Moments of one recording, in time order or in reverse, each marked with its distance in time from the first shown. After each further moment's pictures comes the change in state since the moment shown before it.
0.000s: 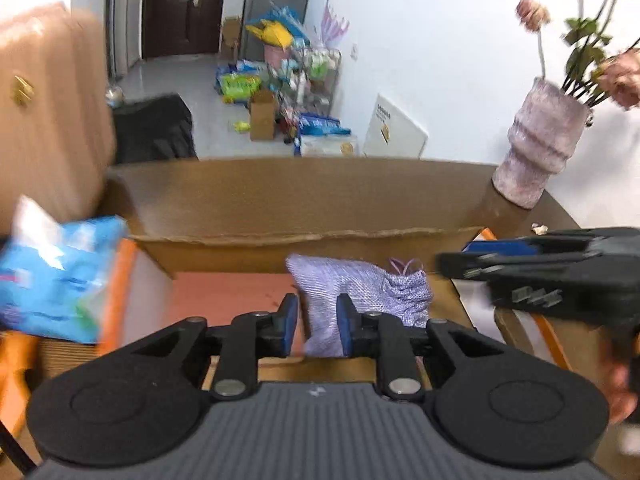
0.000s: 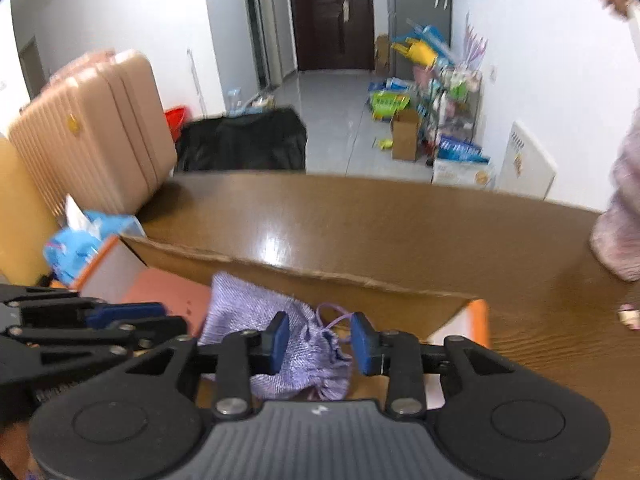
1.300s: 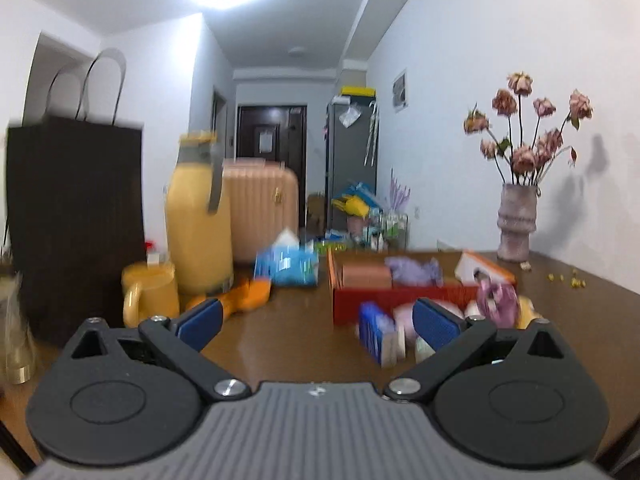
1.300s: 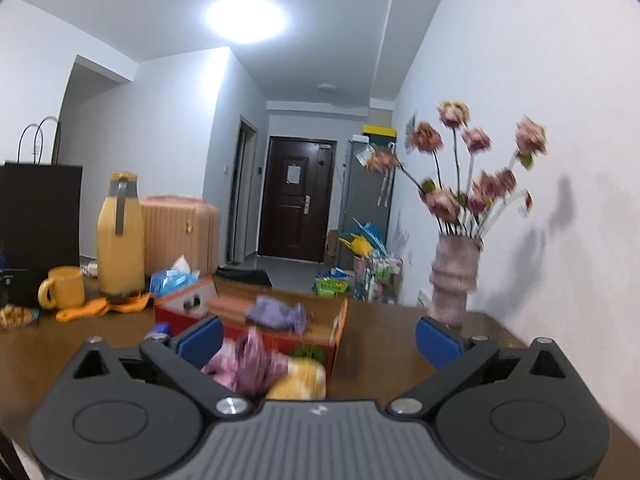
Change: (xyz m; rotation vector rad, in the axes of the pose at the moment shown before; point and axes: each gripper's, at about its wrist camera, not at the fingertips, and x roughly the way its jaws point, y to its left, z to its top) left arm -0.343 -0.008 -0.340 -0.004 -0.552 0.258; right arm -0.354 0.056 -0.352 -0.082 -0.595 -0.183
